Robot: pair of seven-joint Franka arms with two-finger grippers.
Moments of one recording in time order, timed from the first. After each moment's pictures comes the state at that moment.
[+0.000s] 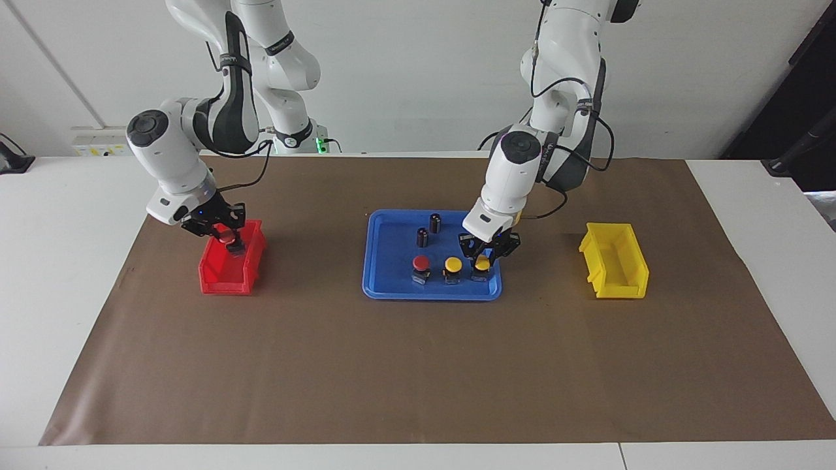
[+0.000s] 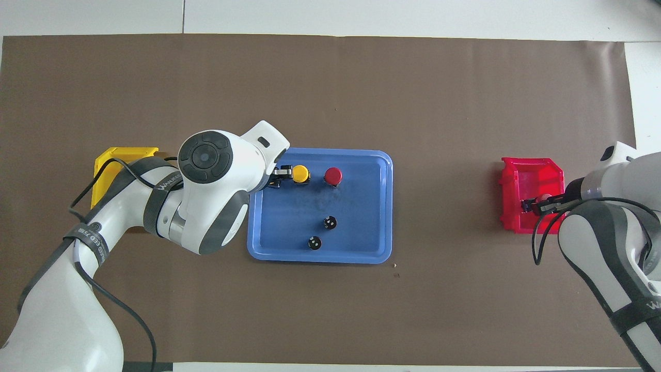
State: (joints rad) left arm -0.53 0.23 -0.04 -1.98 -0.02 2.32 -0.51; right arm -0.19 -0.06 0.05 -2.32 0.01 2.21 -0.38
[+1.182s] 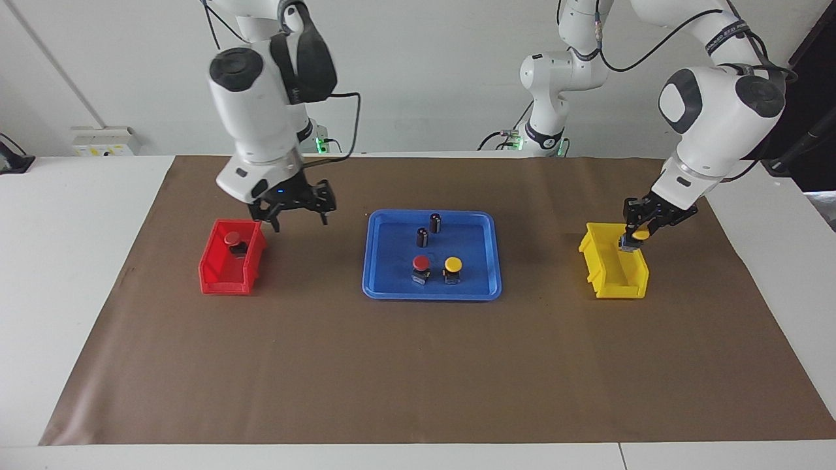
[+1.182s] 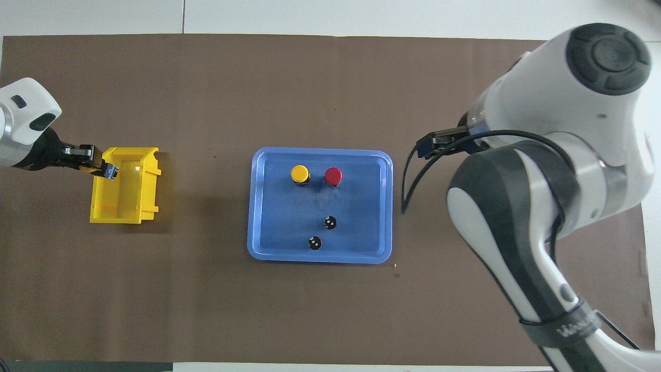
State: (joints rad) left arm -0.04 0.00 0.00 -1.95 -0.02 1.94 0.09; right arm 0.33 0.20 0.08 -1.59 0.01 1.82 0.34
